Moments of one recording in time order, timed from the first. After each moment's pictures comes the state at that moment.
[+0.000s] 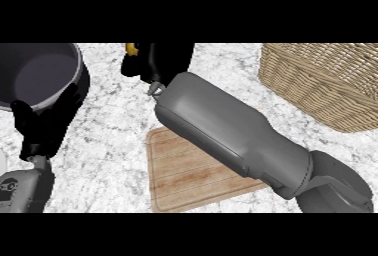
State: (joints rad) left arm -0.22 0.28 0.13 -1.37 0.08 -0.04 0.23; right arm -1.37 -0.01 0.72 -0.83 0.62 -0.75 1.16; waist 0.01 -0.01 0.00
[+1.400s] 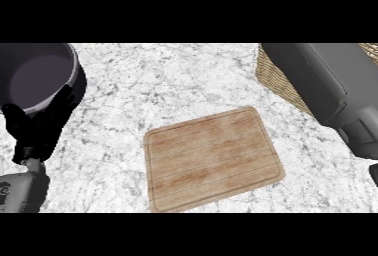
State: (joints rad) left arm -0.20 0.29 0.15 -1.39 0.08 -0.05 0.22; right arm -1.37 -0.33 0.42 -0.60 0.76 -0.65 1.06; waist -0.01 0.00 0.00
